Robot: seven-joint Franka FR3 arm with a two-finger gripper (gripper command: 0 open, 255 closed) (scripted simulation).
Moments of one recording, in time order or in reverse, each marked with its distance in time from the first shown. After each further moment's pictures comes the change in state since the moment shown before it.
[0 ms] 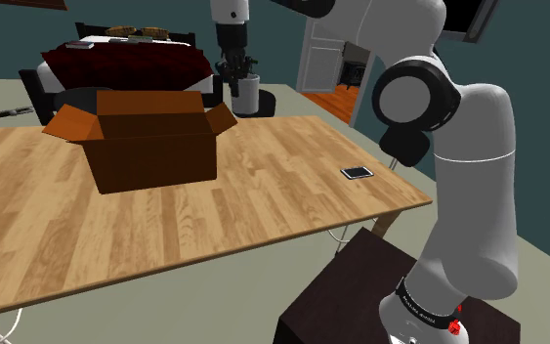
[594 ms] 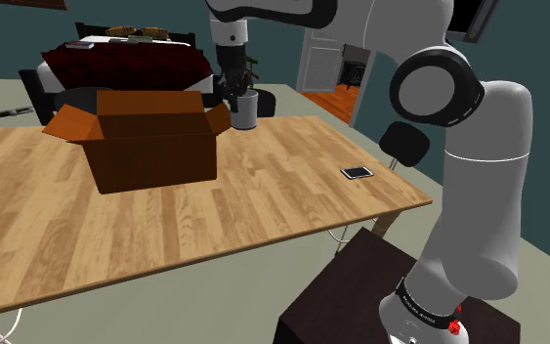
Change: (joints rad) arm 0.001 -0.087 0.002 -0.258 -0.001 0.171 0.014
